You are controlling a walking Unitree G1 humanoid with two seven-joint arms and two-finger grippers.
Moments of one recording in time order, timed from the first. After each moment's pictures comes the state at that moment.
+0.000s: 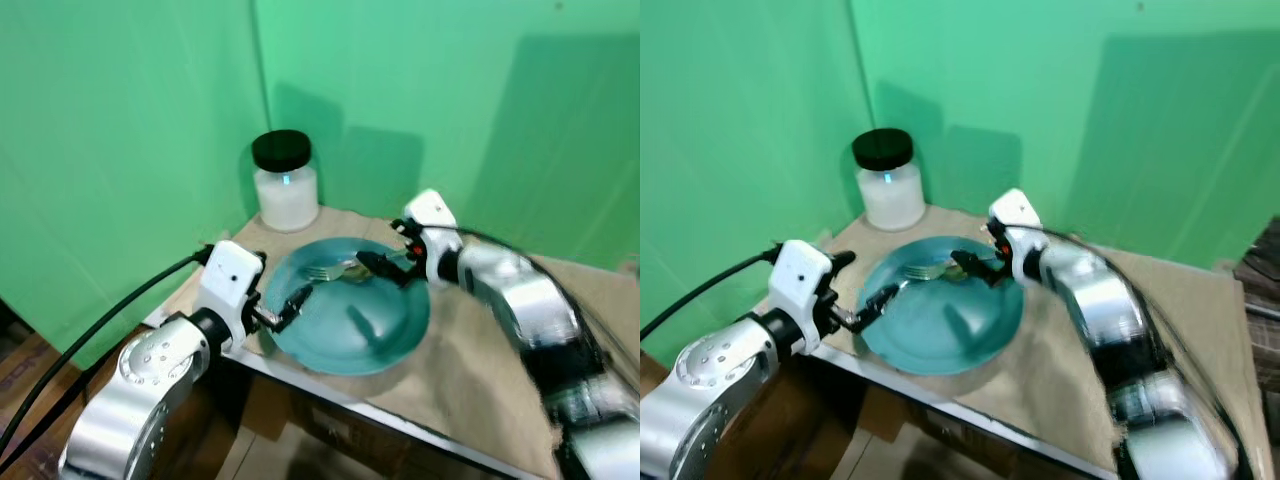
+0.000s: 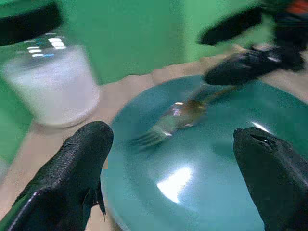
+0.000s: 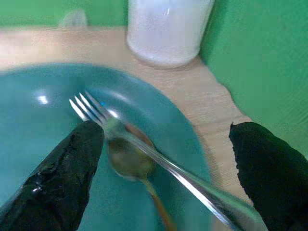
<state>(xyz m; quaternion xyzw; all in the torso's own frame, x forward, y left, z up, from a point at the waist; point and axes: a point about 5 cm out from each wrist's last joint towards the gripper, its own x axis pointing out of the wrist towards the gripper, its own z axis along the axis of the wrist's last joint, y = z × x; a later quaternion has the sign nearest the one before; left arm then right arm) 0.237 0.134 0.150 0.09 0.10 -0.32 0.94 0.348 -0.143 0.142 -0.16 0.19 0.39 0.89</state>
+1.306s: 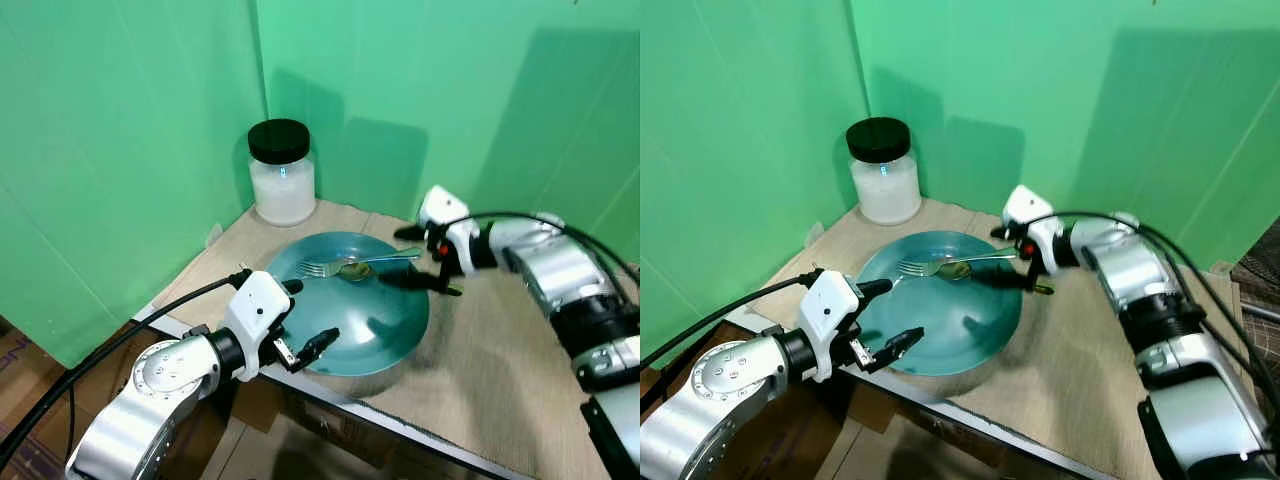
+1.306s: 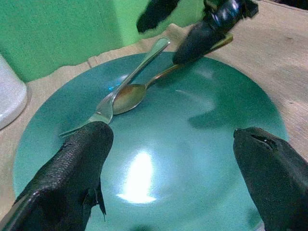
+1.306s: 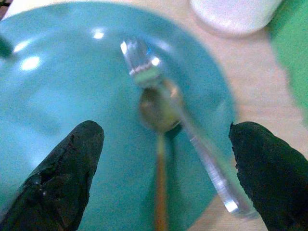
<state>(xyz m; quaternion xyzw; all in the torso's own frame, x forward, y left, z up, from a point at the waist) 0.222 0.120 0.134 0.11 0.10 -0.42 0.89 0.344 -0.170 0.147 -0.20 0.24 0.51 0.80</state>
